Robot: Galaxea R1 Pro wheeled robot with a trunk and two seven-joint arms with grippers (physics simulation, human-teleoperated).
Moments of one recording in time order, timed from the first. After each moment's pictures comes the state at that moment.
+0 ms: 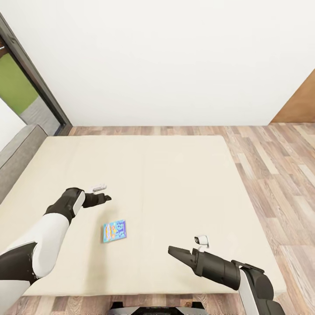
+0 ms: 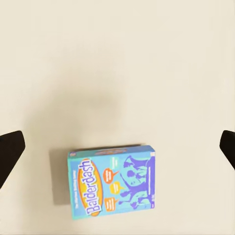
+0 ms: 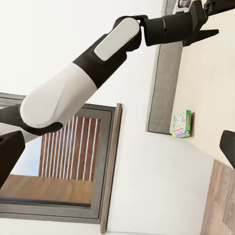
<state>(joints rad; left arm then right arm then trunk) -1.07 0.11 0.29 -0.43 -0.10 0.68 -0.22 -0.14 0.09 -0.13 -1.58 -0.29 0.96 1.25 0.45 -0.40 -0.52</state>
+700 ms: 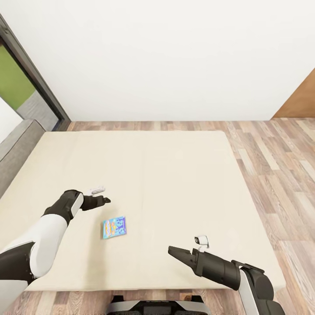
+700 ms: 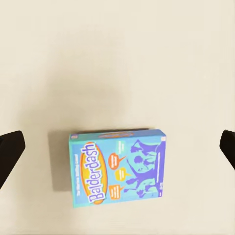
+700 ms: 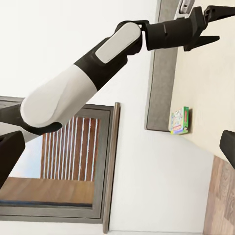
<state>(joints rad) -1.07 0.12 0.30 -0.39 -0.09 0.68 -0.24 -0.14 0.09 -0.13 -1.58 -0.29 0.96 1.24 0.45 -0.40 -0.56</state>
